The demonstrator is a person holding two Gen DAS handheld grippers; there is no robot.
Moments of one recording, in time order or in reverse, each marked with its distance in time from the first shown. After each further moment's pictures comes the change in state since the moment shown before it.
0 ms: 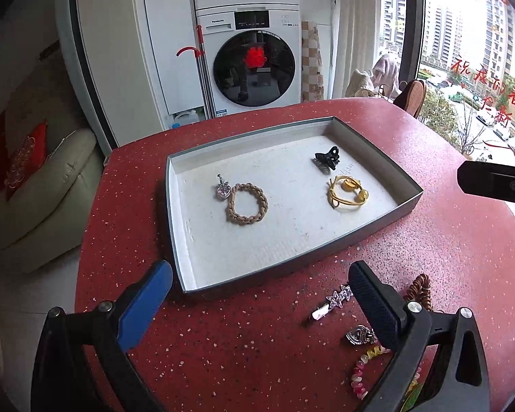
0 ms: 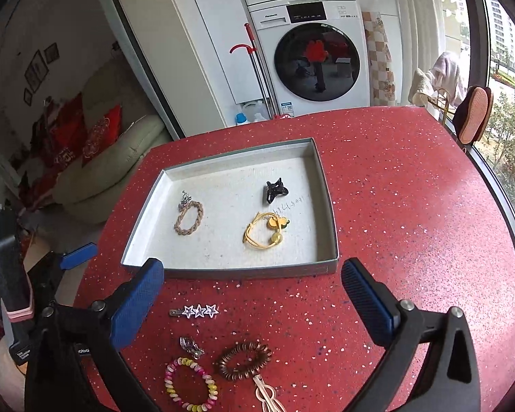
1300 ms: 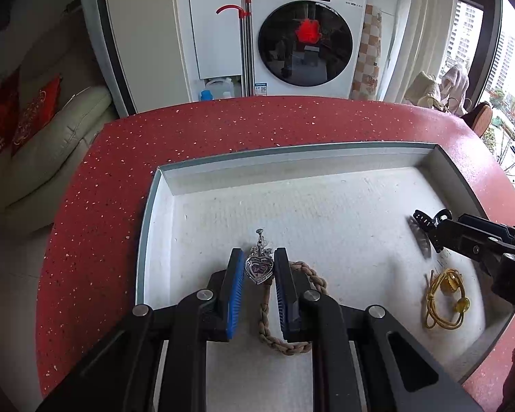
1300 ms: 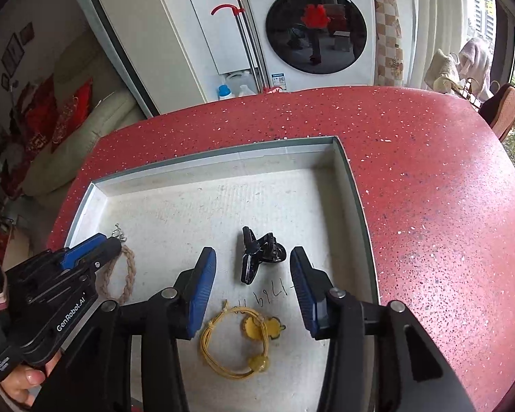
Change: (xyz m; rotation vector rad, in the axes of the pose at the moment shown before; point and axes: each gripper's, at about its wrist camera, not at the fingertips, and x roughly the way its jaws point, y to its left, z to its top) left arm 0.141 0.040 0.072 -0.204 0.110 0.095; right arm 0.148 -0.020 0.078 0.012 0.110 -0.038
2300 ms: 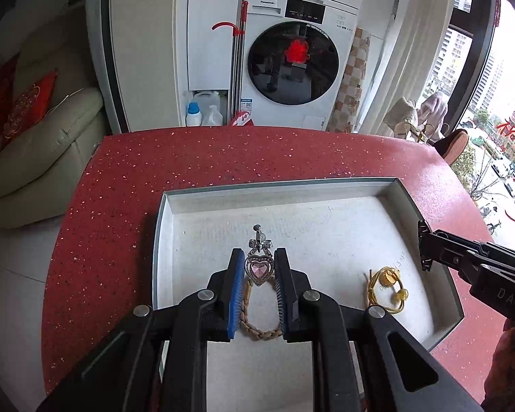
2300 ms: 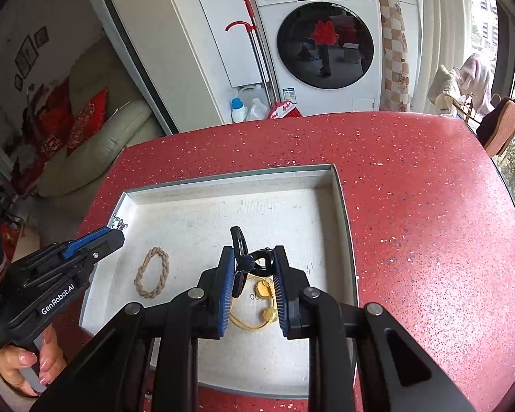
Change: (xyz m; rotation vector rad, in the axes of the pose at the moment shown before) left arm -0.040 0.009 0.011 -0.049 -0.041 -0.101; right arm -0.027 0.004 0.007 -0.028 -0.017 0.021
